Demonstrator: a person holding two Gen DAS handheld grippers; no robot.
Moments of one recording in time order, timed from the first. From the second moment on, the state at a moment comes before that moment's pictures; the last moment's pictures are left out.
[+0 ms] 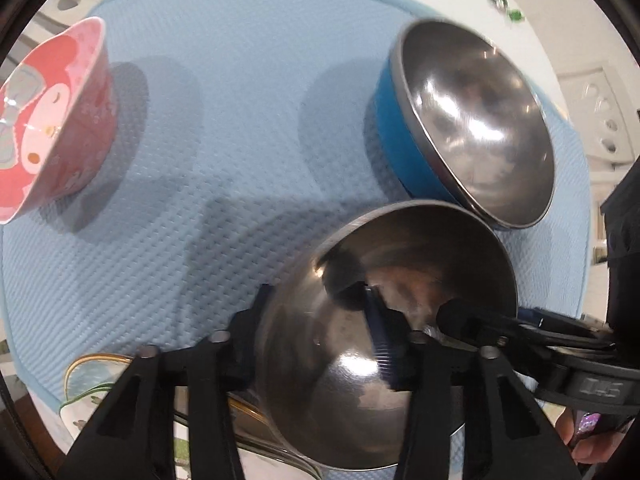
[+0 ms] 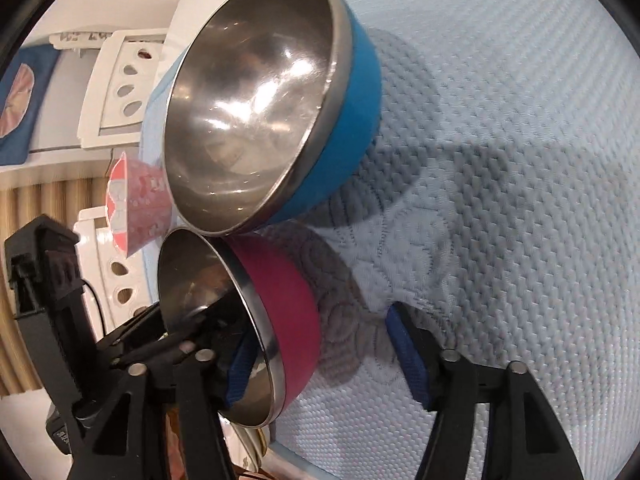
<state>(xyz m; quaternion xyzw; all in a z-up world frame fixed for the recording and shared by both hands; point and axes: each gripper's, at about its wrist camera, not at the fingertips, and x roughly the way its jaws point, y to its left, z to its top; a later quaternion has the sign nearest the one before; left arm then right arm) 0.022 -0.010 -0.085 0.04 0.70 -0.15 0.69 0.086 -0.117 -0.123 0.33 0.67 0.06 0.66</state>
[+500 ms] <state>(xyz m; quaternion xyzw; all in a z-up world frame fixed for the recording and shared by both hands) -0.005 0.007 -0.054 0.04 0.69 -0.17 0.71 0.074 -0.103 -0.099 0.29 0.66 0.09 0.69</state>
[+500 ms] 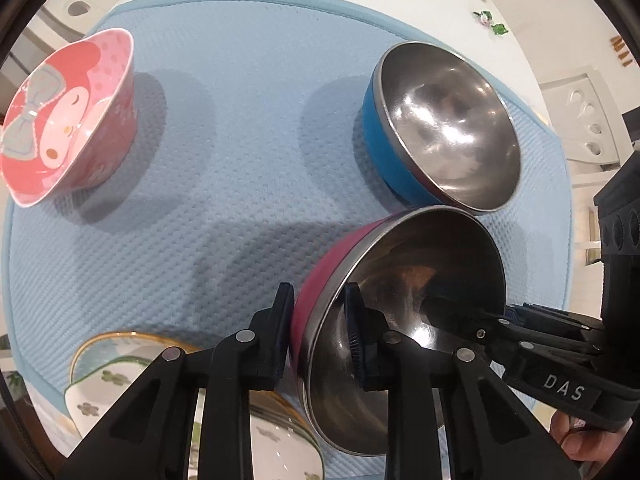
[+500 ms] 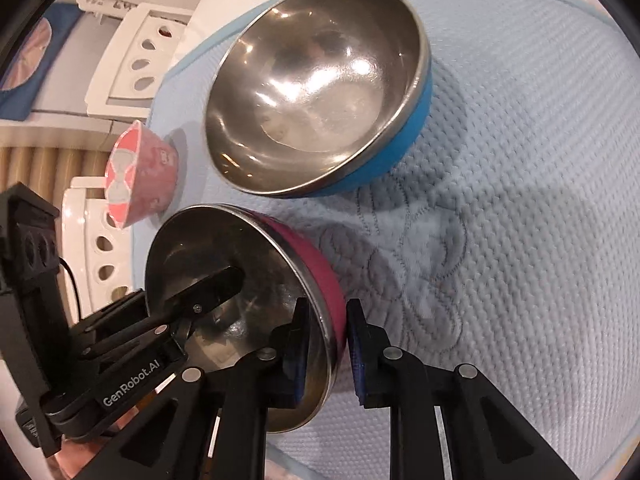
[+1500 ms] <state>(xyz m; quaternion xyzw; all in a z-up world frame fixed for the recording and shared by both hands) 0.003 0.109 0.010 0.00 0.65 -0.17 0.74 0.084 -0.017 -0.029 0.25 0.64 0.10 0.72</state>
